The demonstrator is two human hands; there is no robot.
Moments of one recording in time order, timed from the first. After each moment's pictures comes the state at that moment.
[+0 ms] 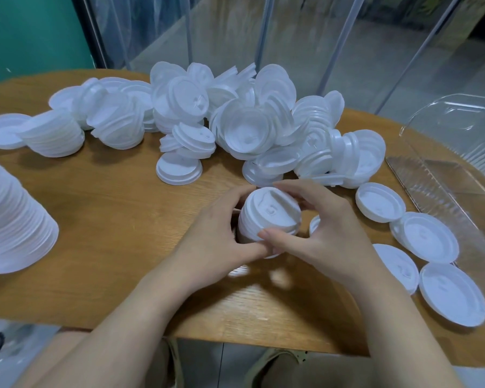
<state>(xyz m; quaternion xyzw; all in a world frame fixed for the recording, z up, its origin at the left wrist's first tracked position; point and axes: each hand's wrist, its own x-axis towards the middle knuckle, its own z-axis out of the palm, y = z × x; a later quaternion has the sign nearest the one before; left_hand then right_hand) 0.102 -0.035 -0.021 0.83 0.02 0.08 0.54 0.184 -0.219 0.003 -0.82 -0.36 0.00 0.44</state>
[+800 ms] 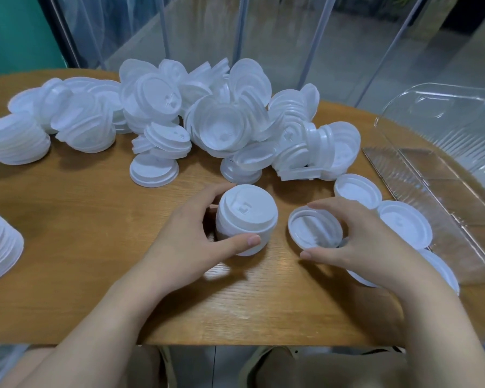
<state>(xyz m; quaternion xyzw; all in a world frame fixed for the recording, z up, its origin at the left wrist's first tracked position) 0.103 -0.034 -0.020 0.83 0.02 0.07 0.55 0.196 -0.295 0.015 -0.93 -0.22 0.12 0.28</state>
